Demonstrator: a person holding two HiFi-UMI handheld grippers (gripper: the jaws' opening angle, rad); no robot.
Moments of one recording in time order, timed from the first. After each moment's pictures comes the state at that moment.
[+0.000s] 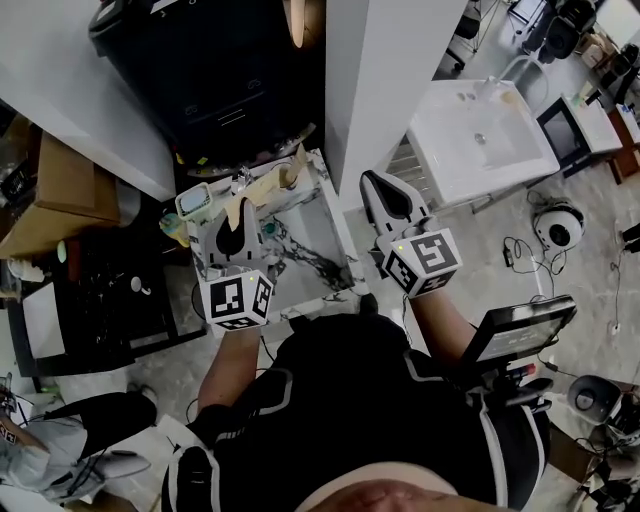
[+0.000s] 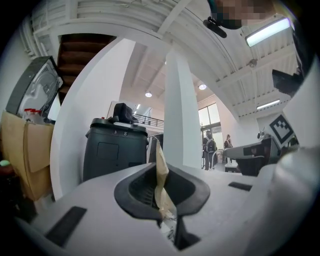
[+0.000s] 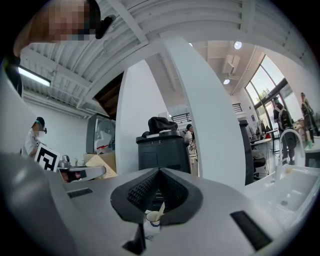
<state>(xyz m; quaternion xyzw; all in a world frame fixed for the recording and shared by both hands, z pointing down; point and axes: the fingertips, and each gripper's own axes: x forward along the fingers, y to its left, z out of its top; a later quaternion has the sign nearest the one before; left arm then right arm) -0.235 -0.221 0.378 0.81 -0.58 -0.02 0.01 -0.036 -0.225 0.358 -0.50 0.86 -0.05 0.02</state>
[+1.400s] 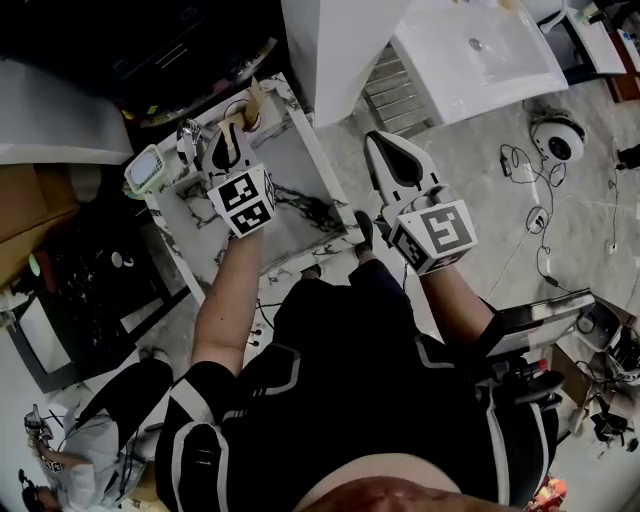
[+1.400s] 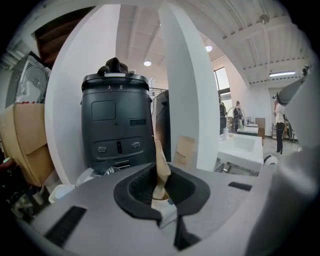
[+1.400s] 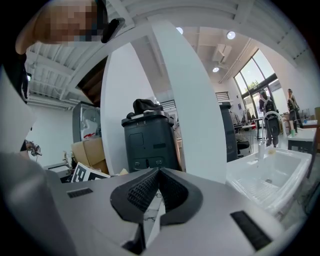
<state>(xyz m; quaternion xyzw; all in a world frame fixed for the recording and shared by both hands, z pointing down) -0.197 -0.340 0.560 0.77 -0.62 0.16 0.08 0.005 -0.230 0.444 -0.55 0.82 -0.12 -0.03</state>
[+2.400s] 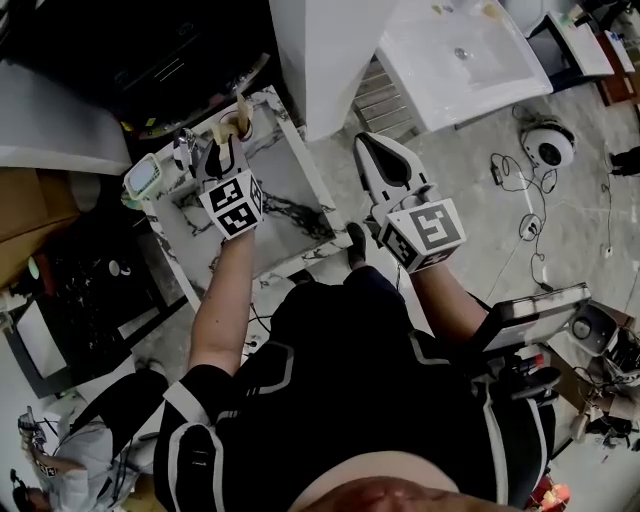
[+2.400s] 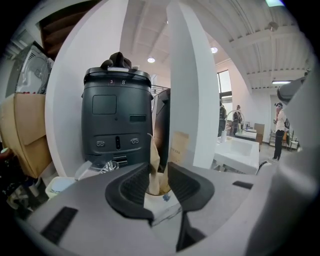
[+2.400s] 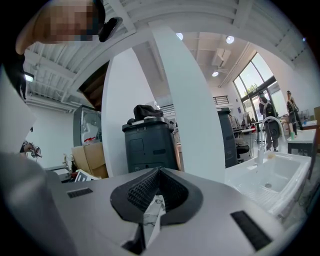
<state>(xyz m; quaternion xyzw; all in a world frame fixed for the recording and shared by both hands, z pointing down) -0.197 -0.336 0.569 0.77 -0.61 0.15 0.12 0.015 -0.224 0.424 -0.56 0.82 -0.11 -0.01</state>
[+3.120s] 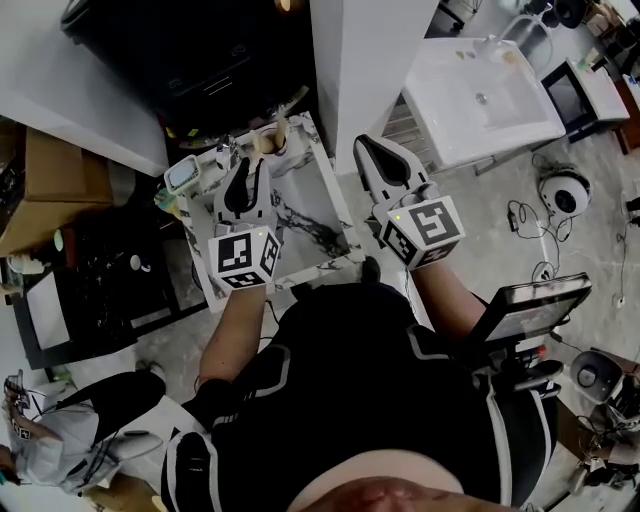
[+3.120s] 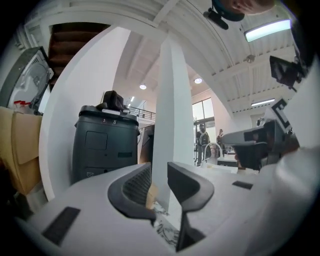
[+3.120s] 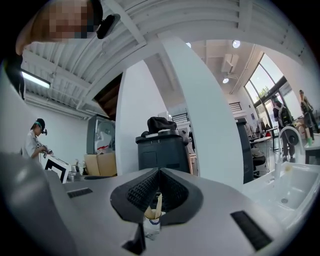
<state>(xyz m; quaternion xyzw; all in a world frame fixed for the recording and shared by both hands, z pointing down) -0.185 -0.244 0.415 0.83 -0.55 0.02 0.03 -0.019 -0.226 0.363 -0.50 0.86 -0.06 0.03</state>
